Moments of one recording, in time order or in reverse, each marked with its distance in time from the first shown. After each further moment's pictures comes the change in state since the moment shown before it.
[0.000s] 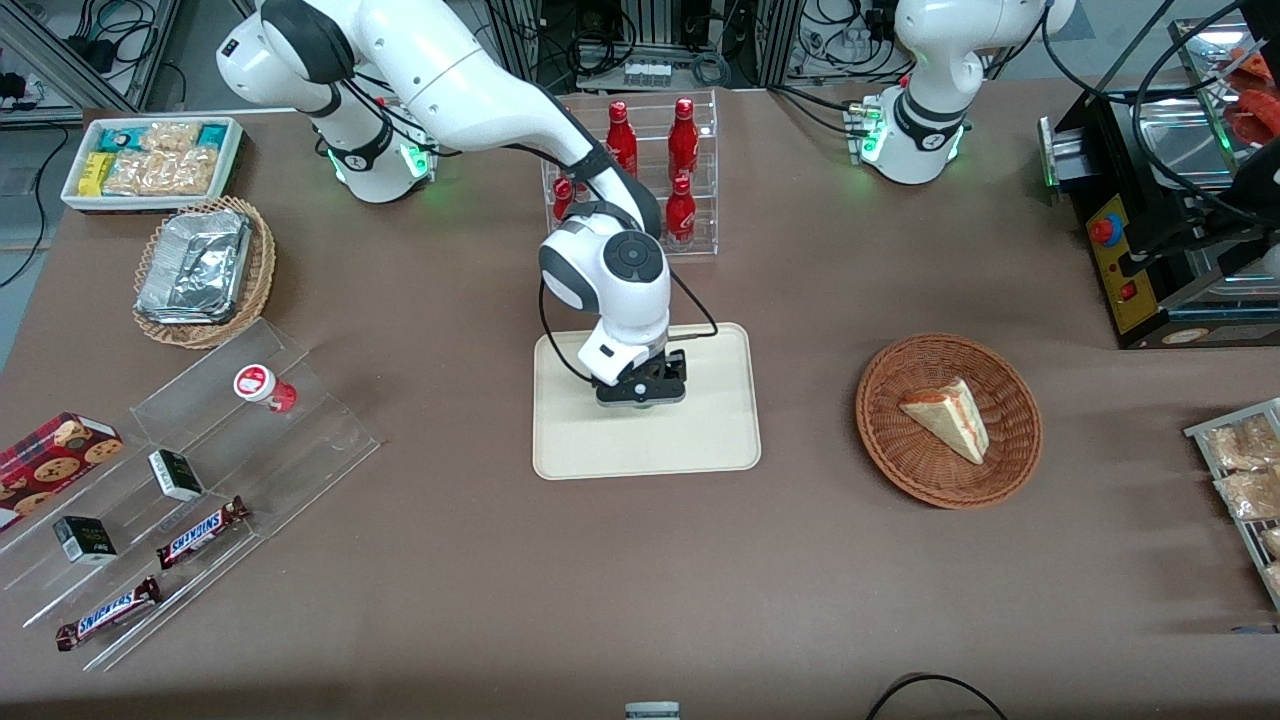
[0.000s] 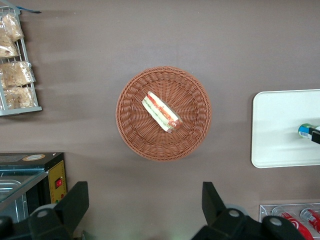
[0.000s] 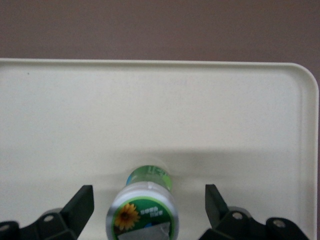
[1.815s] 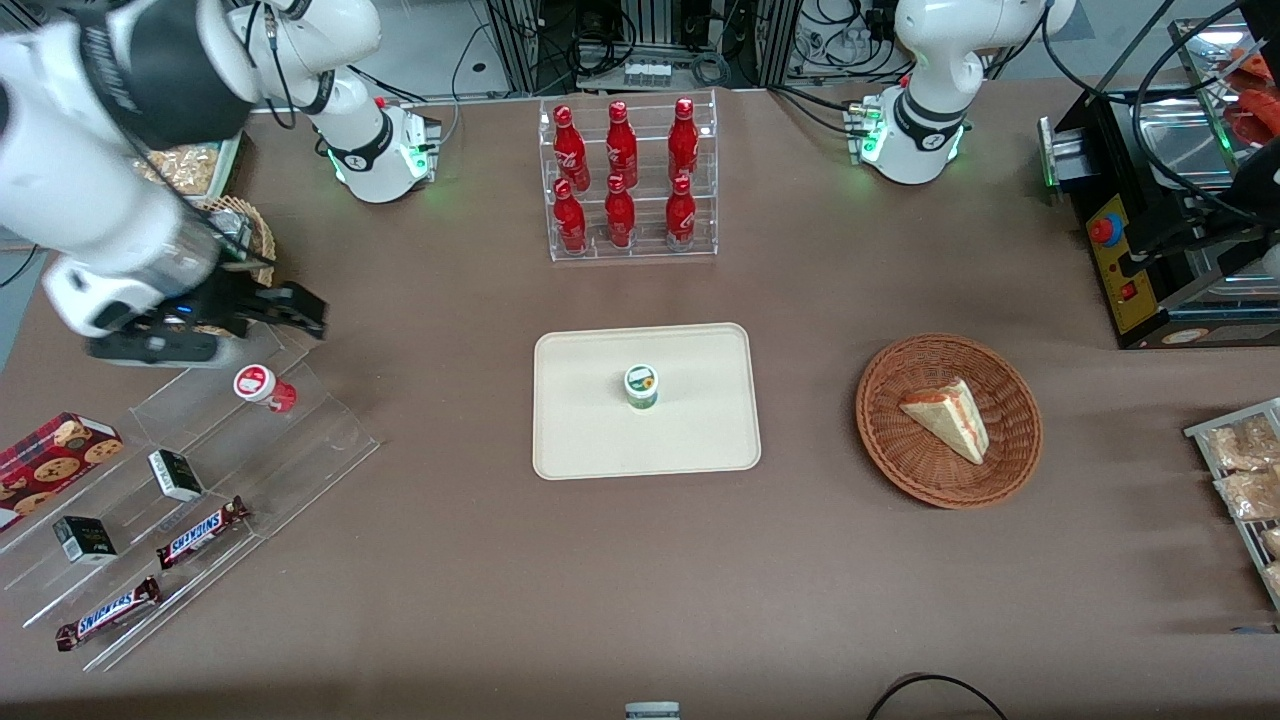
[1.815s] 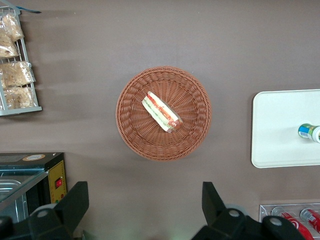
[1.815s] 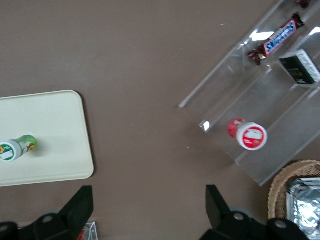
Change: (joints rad) arm -0.609 -0.735 -0.011 -0.170 0.091 -0.680 -0.566
